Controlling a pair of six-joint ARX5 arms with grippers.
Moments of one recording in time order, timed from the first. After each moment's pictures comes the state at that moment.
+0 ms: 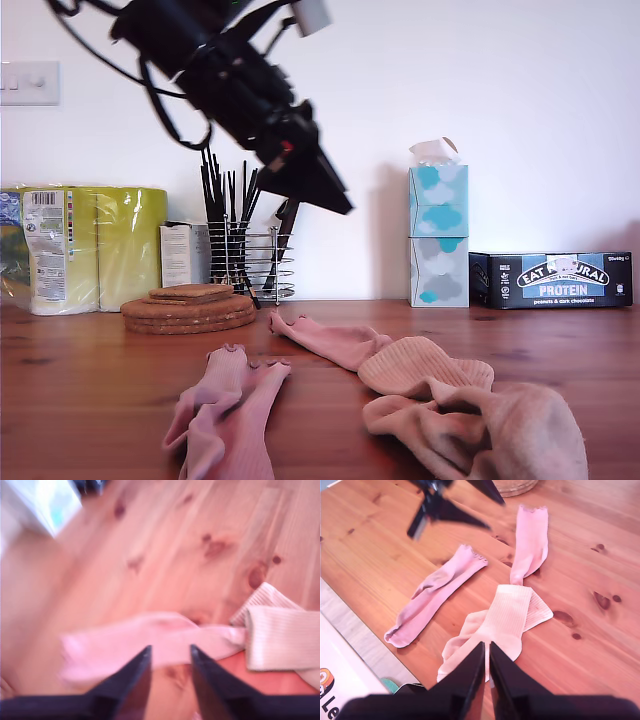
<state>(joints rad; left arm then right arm) -0.68 1.66 1.20 -0.23 0.26 0.85 0.51 0.57 0.85 -0.92 -0.20 -0.11</state>
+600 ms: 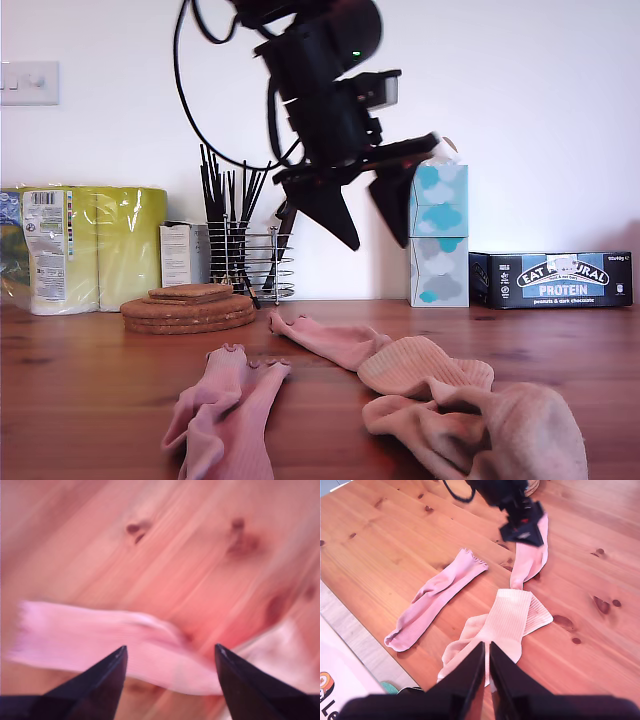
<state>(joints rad) -0.75 2.09 1.83 -0.75 0.02 -0.18 0.51 0.57 0.85 -0.90 -0.21 -0.11</state>
